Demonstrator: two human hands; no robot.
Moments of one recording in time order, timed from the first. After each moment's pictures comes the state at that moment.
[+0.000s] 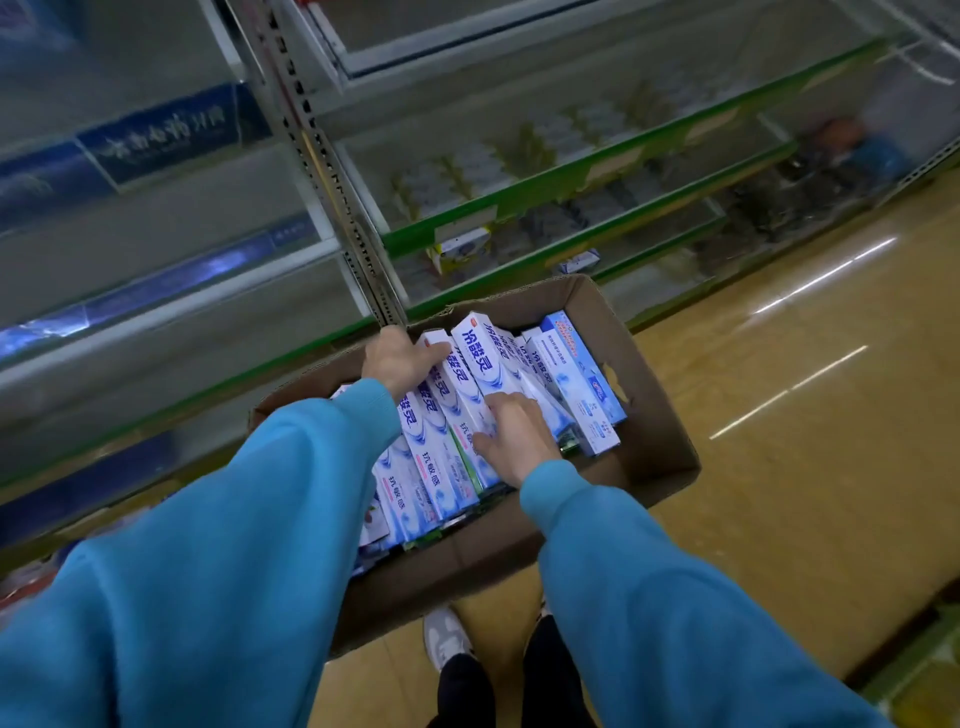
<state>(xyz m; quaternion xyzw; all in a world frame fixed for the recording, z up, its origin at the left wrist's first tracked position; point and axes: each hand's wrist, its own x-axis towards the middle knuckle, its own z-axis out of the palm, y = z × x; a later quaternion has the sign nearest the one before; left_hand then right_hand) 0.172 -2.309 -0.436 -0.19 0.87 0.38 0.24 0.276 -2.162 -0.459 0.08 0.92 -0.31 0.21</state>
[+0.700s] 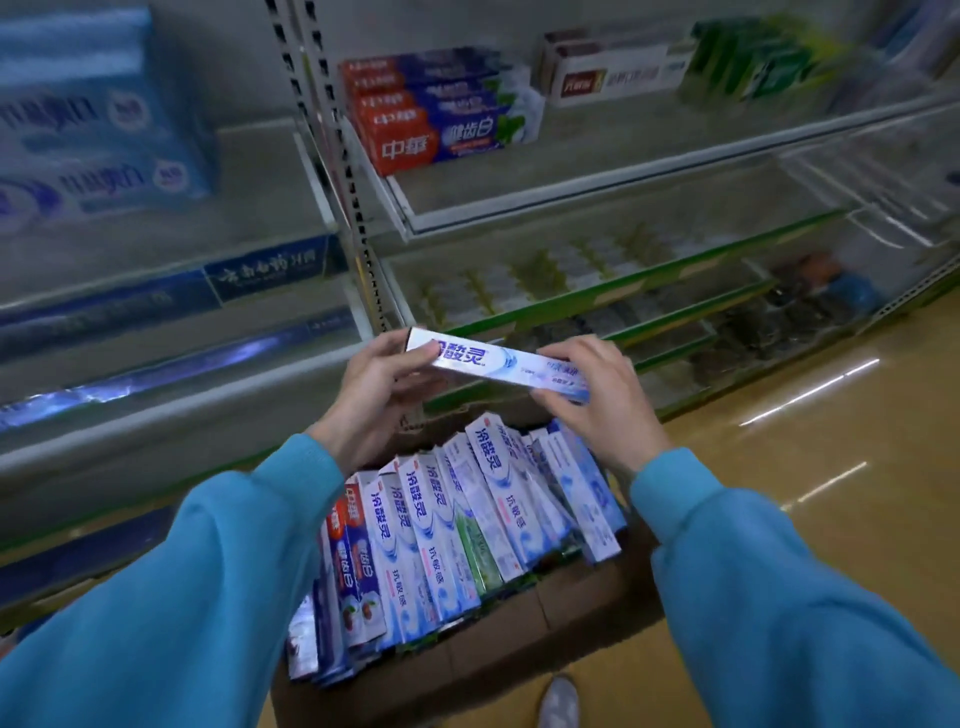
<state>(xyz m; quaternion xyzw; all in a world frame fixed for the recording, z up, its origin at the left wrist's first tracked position) 0.157 -2.341 -0.335 -0.13 0.55 0.80 0.19 0.192 -2.088 -0.330 -0.11 0.95 -0.28 -0.07</state>
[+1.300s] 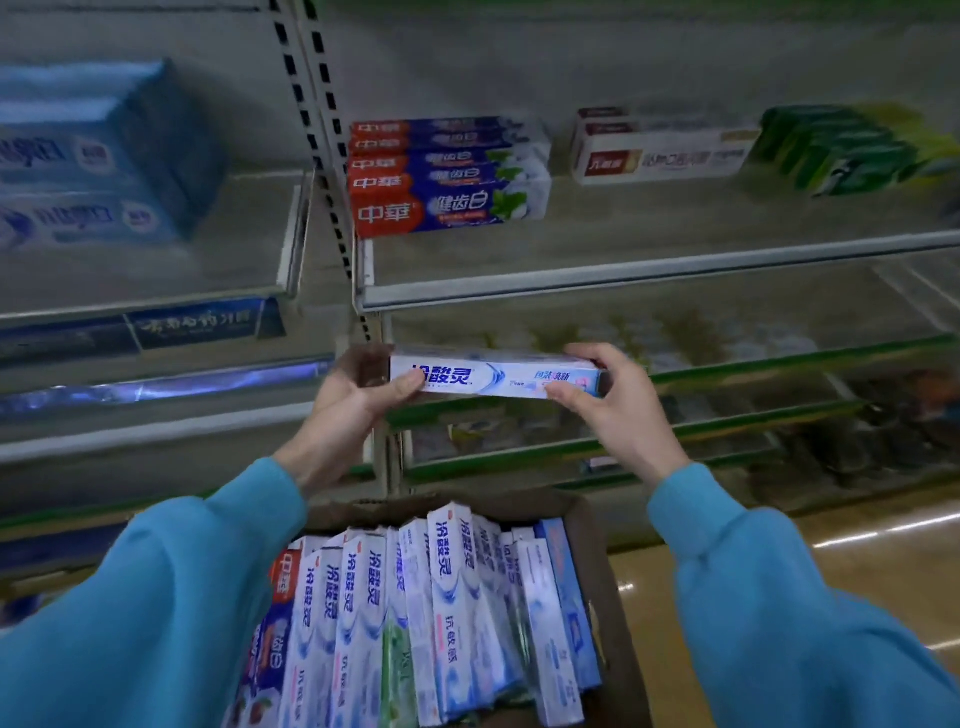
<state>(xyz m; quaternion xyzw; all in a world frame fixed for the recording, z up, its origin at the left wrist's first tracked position) 0.094 -2.305 -0.348 -0.15 0.67 0.73 0.02 0.057 -2.019 -0.329 -0.05 0.87 -0.50 0.02</state>
